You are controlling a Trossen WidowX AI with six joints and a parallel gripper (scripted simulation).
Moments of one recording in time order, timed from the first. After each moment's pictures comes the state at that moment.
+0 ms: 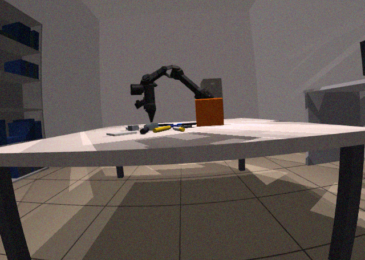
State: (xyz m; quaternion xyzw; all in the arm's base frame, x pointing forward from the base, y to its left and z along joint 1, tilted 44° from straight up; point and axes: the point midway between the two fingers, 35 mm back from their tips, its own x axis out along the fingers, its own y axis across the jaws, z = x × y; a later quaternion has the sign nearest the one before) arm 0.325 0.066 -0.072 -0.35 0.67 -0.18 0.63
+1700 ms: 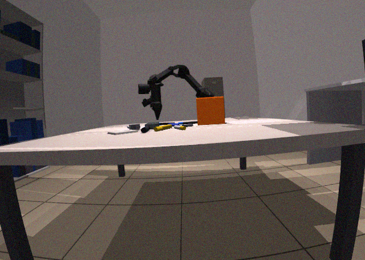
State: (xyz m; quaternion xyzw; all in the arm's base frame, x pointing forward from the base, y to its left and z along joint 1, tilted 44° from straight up) arm 0.311 0.021 -0.030 -0.34 0.66 -0.19 0.64
